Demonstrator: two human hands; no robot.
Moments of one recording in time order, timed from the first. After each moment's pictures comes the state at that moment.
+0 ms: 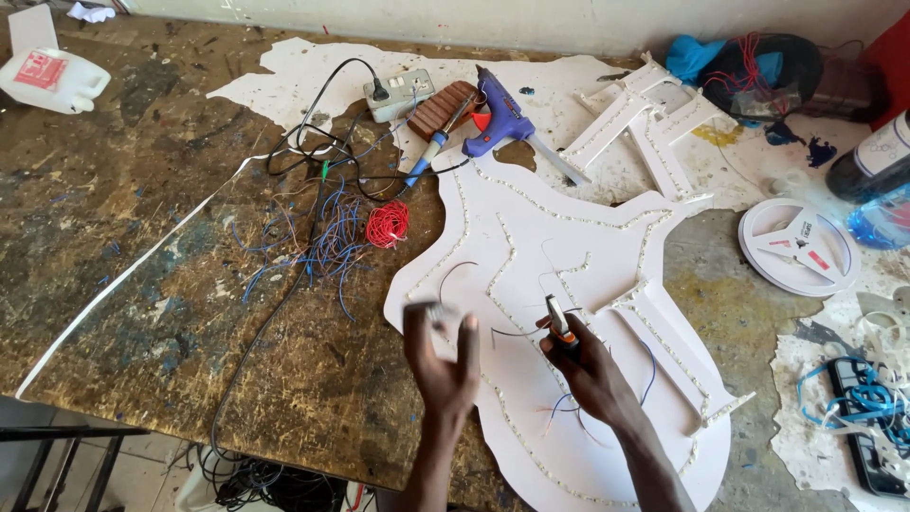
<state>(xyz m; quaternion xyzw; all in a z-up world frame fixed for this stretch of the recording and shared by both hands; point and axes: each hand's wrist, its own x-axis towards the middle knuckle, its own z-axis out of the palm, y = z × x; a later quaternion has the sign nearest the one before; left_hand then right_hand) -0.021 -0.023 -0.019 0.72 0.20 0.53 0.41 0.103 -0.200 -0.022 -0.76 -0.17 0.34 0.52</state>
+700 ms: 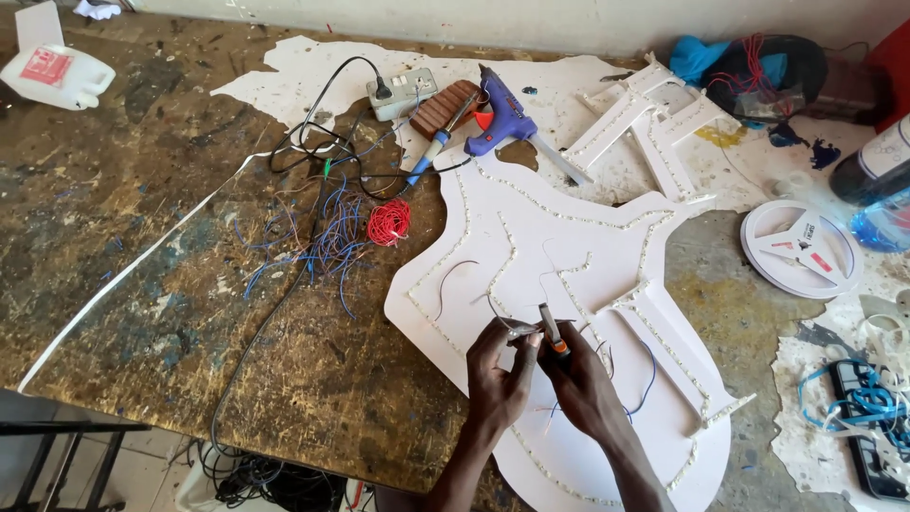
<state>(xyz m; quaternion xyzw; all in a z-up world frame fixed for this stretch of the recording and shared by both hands) -0.008 -0.075 -0.017 0.72 0.10 0.40 0.56 0.076 -0.194 0.002 -0.82 -0.16 0.31 0.46</state>
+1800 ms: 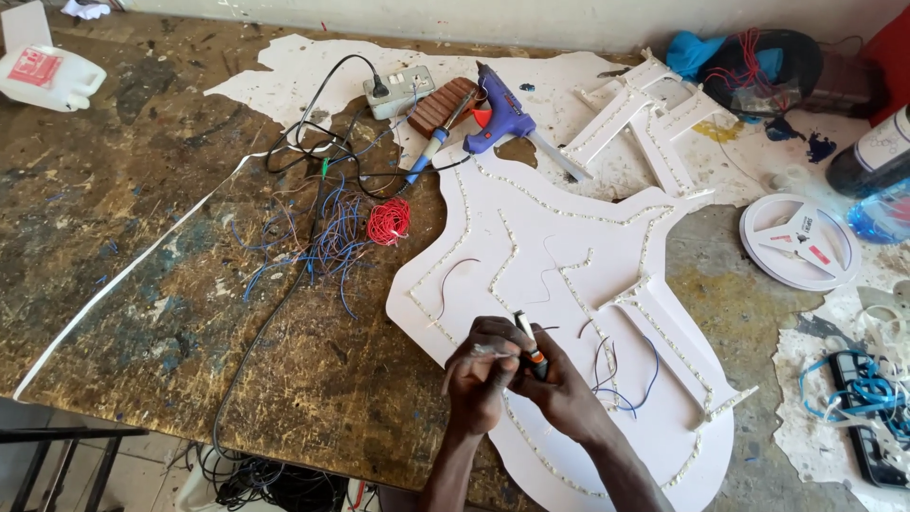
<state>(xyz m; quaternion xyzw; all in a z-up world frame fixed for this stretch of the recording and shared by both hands) -0.027 -0.056 -0.020 0.54 -0.04 0.42 0.73 0.058 -0.183 -0.037 -0.58 -0.18 0.44 0.66</state>
